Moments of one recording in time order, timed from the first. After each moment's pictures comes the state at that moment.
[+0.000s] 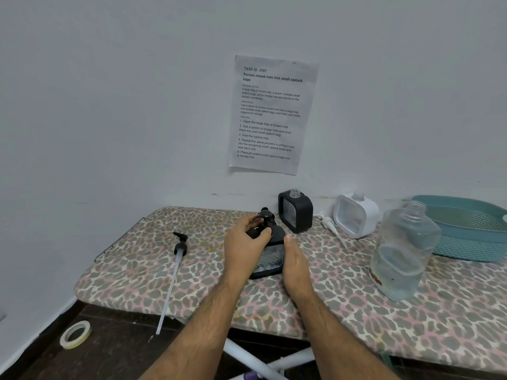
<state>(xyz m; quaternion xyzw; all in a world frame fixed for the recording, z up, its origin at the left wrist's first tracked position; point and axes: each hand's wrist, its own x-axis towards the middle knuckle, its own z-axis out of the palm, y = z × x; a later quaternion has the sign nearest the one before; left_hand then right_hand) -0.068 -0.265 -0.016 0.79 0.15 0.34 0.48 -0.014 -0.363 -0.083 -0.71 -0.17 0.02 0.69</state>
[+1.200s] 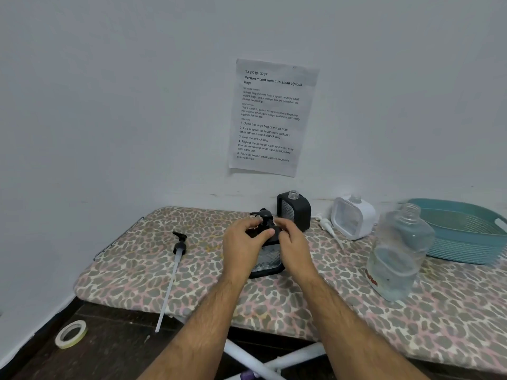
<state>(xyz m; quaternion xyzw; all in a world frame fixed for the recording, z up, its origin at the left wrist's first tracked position) -0.065 -0.263 -0.017 0.82 0.17 0.36 0.42 0.000 -0.366 -0.041 -0.74 -0.22 0.00 0.63</state>
